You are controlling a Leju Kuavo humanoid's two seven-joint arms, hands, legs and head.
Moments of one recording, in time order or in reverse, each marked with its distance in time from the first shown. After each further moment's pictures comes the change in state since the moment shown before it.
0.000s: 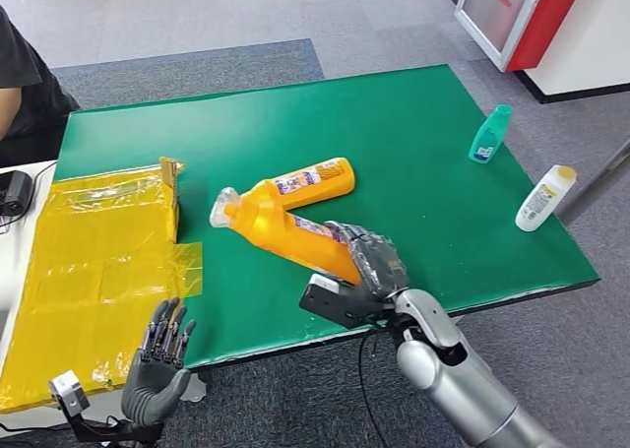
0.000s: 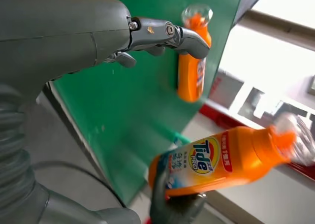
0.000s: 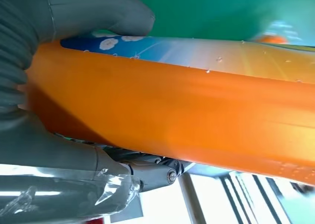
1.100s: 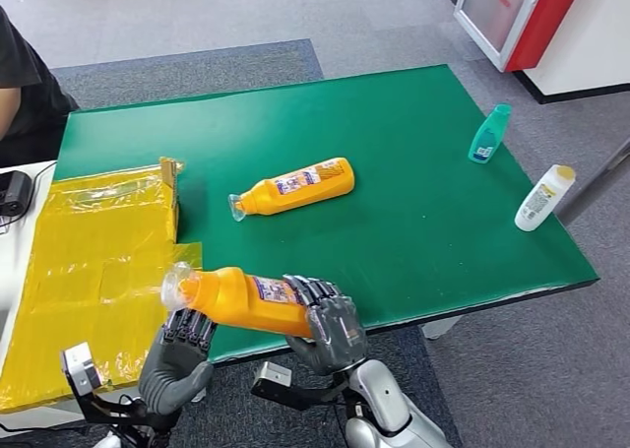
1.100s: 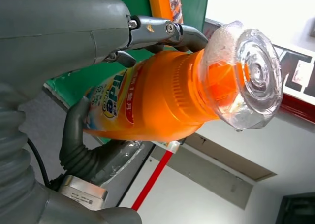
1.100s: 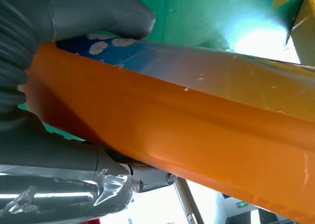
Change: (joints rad) left arm 0.001 0.038 -0.208 -0.257 0.056 0.093 0.174; right arm 0.133 0.178 0.123 0.258 0.259 -0.452 -0.120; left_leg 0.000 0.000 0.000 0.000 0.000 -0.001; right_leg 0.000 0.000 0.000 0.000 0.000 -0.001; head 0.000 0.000
